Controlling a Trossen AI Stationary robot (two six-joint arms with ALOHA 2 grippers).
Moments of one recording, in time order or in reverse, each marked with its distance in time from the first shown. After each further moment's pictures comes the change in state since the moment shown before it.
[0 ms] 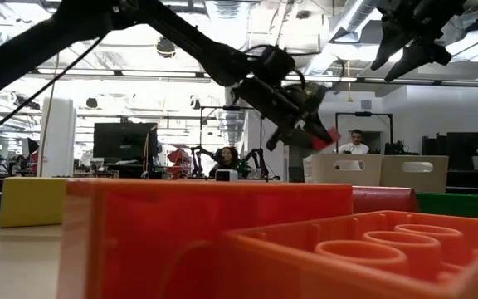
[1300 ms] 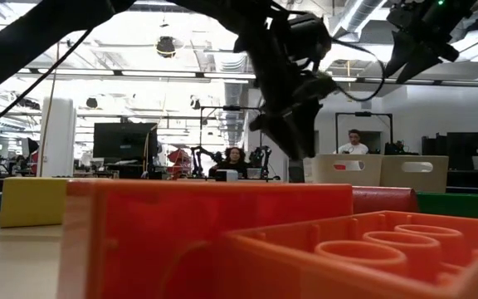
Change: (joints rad) left arm -0.231 0.012 0.241 -0.821 -0.186 0.075; right arm -0.119 -0.047 0.000 -0.066 0.042 -0.224
